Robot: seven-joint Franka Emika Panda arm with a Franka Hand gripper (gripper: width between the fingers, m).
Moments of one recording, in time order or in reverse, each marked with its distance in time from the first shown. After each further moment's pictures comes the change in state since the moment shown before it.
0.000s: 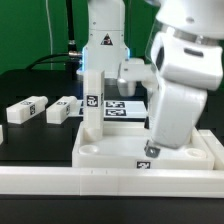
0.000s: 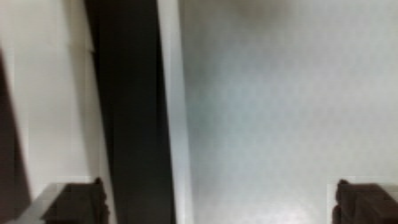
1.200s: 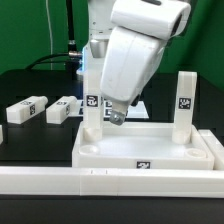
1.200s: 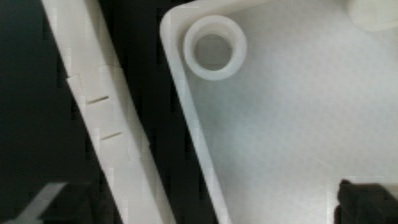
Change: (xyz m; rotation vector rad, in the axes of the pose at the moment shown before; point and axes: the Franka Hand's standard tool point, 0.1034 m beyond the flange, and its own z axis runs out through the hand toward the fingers) arm -0.050 0.001 -0.026 -0.018 -0.017 0.365
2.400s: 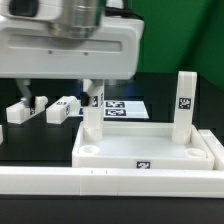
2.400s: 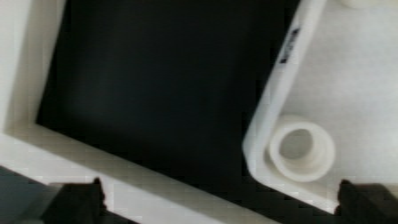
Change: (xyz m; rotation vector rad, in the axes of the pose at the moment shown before) arm -0.084 0.030 0.017 0.083 0.044 0.765
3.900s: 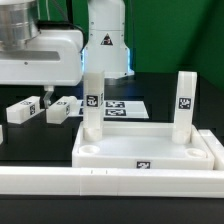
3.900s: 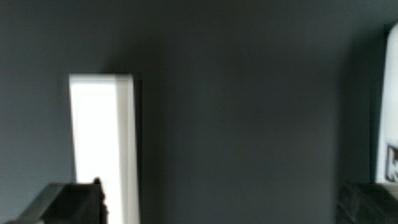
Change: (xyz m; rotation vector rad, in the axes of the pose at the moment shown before) arm -0.100 0.028 0.052 0.191 -0.060 0.410
